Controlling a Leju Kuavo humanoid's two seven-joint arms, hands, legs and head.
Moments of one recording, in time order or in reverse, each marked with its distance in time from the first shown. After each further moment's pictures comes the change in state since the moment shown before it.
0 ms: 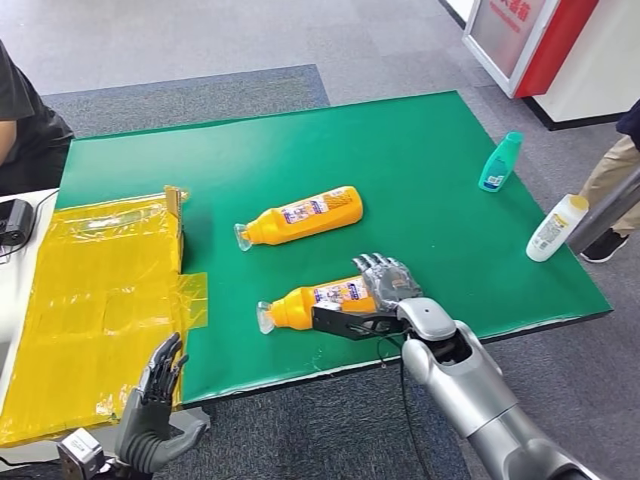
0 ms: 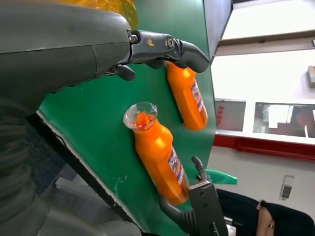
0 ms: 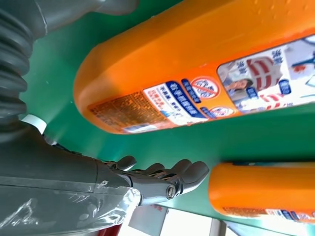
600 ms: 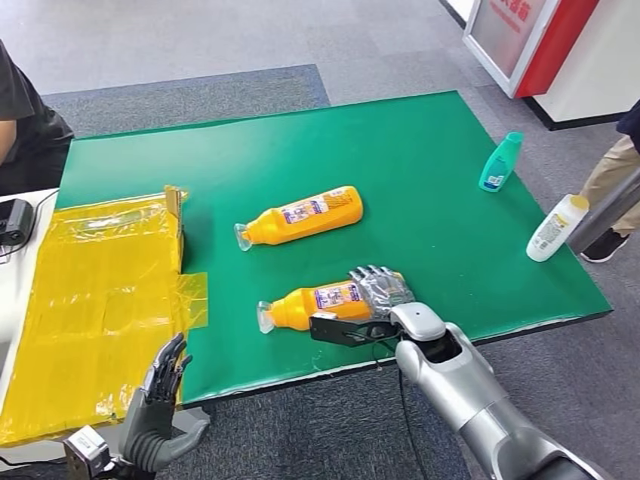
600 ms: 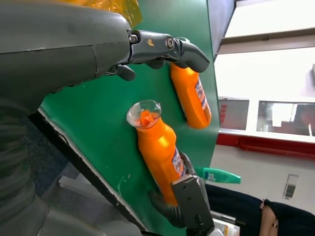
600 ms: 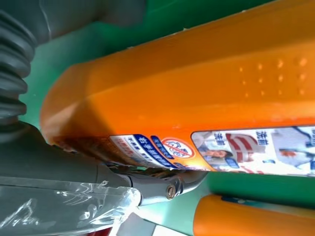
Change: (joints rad) left arm -0.012 0.023 -0.045 0.026 0.024 0.031 0.000; right arm -0.040 0.018 0.033 0.161 -0.011 -0.024 -0.038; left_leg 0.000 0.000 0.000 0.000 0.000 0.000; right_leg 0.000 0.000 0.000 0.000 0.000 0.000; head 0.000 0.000
